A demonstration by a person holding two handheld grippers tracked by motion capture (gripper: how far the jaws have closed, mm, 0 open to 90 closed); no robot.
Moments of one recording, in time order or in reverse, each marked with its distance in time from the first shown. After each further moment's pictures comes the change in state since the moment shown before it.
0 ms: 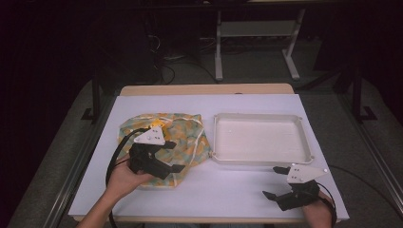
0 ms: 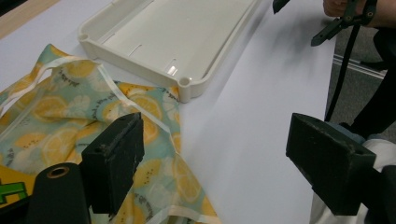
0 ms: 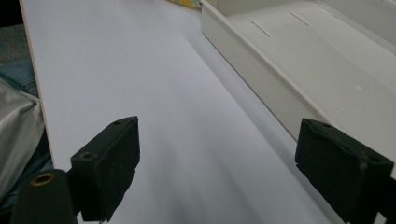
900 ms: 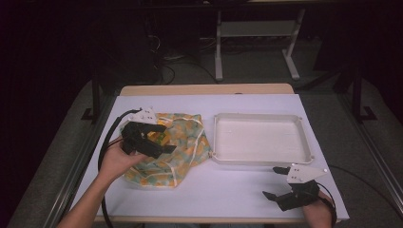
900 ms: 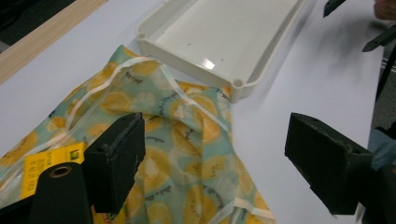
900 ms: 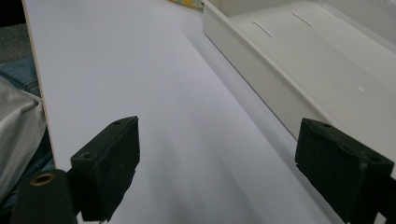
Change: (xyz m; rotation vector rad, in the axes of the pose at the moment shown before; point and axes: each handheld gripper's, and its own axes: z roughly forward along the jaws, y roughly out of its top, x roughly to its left) left arm 0.045 0.013 -0.016 0.040 0.091 -0.031; right arm 0.000 0.000 0.000 0.000 0.006 -0.004
